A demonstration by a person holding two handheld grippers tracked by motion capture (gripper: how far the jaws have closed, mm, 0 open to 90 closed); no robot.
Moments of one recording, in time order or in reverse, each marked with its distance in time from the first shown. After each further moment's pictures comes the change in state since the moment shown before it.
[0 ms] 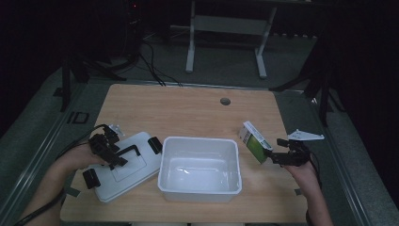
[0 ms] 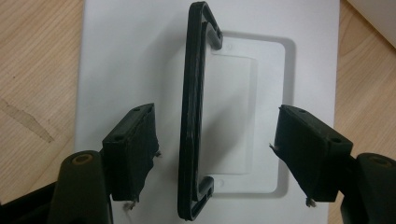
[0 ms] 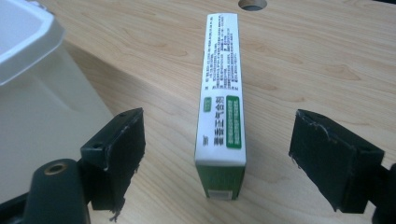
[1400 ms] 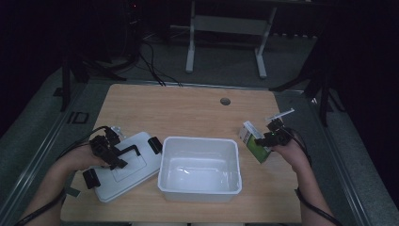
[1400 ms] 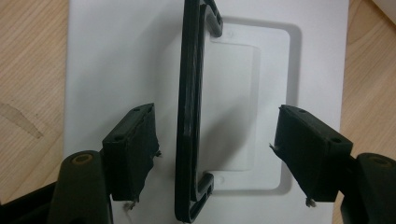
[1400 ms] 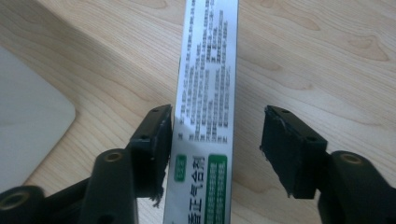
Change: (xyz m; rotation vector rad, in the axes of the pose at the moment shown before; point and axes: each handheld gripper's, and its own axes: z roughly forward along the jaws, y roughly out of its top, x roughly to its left) left arm 0.001 -0.001 0.007 0.037 -0.003 0.000; right arm -0.008 0.057 0.058 0.381 -0.037 -0.032
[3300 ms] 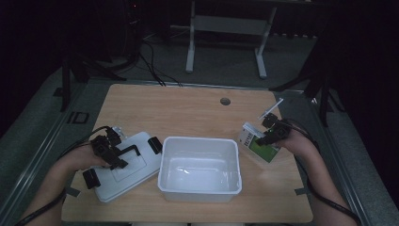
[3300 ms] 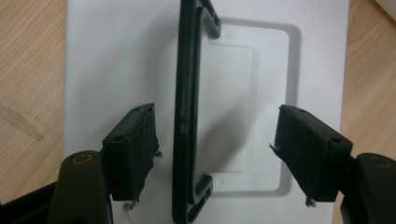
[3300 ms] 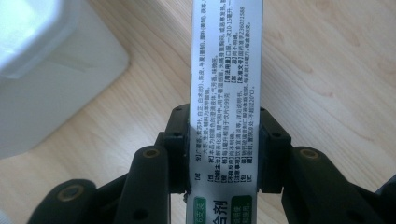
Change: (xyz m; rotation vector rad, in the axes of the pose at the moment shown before) left arm -0.003 0.003 0.001 0.008 0.003 0.016; right arm 0.028 0.034 -0.036 0.198 0.070 -0.258
